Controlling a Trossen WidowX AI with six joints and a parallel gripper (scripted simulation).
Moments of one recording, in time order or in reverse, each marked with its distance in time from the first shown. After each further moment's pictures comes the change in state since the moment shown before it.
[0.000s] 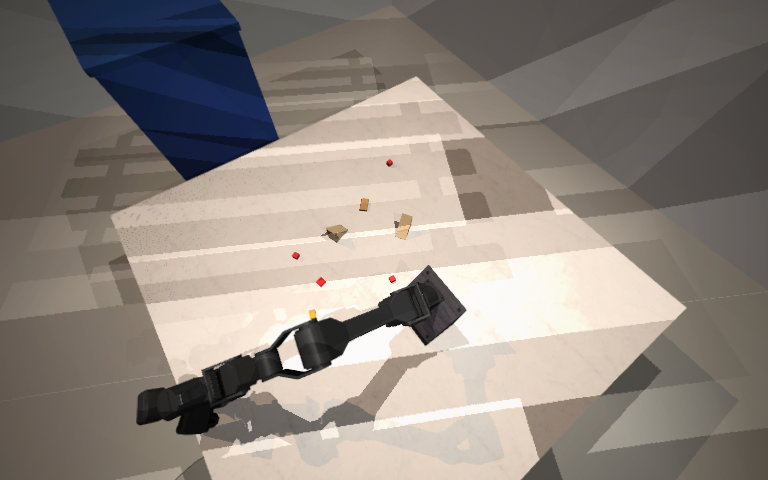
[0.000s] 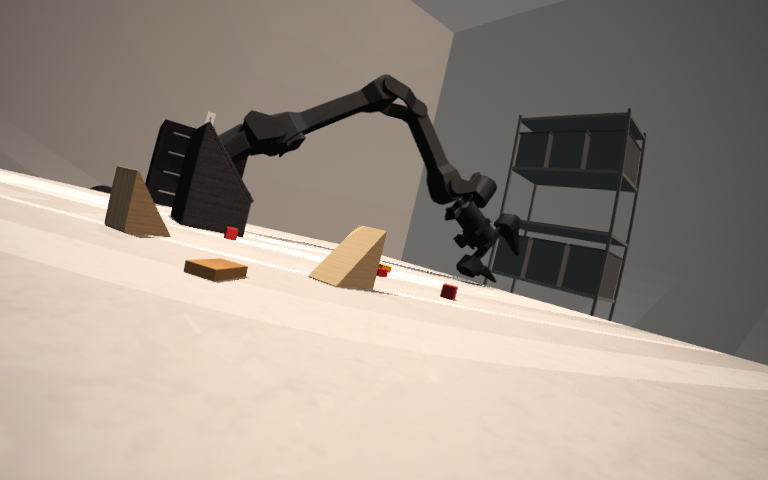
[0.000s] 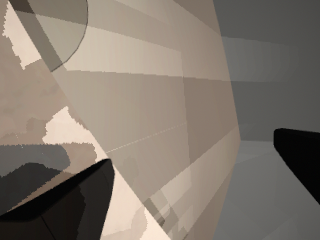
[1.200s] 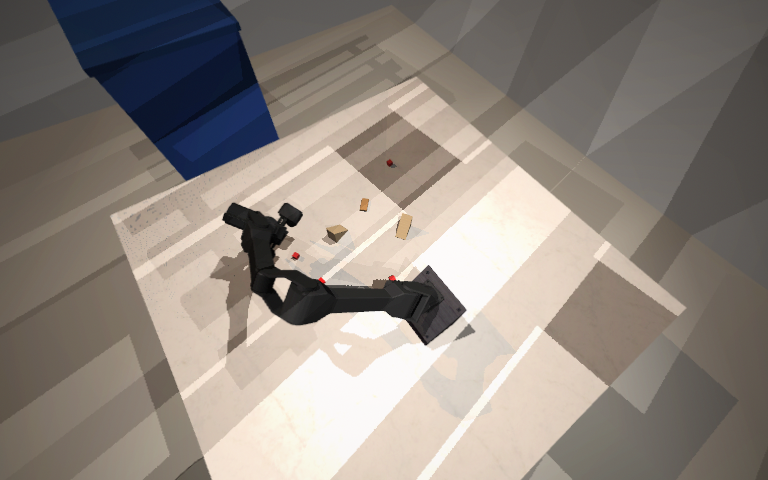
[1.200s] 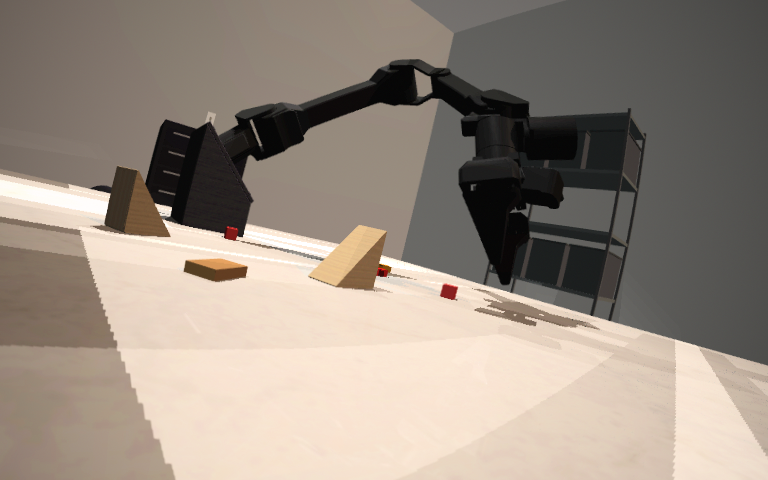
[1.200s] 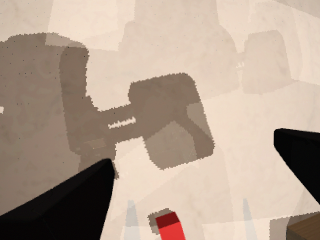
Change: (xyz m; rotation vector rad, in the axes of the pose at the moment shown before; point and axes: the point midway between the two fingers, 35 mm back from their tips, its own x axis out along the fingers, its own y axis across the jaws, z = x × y) arm -0.261 0.158 -0.373 1.934 1.277 0.019
